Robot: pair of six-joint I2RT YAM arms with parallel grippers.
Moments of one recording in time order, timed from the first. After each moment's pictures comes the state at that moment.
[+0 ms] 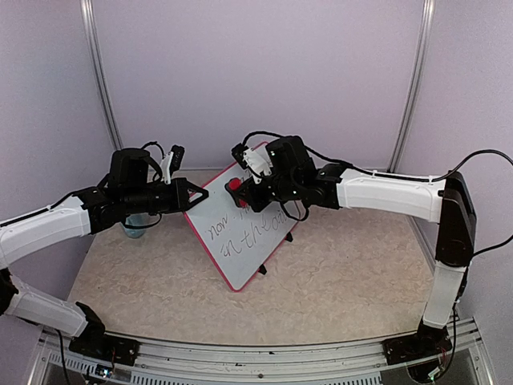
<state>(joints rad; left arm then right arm) -0.61 1.24 0.94 -0.09 0.28 -0.53 0.91 1.88 1.57 -0.14 -0.04 0.02</state>
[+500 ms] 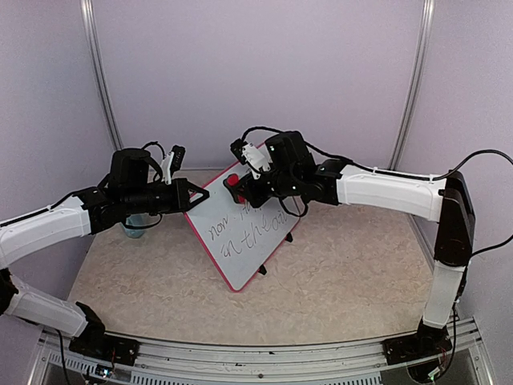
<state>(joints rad) -0.62 1.24 0.94 -0.09 0.28 -0.53 0.90 1.89 1.62 -0.19 -0.05 0.02</state>
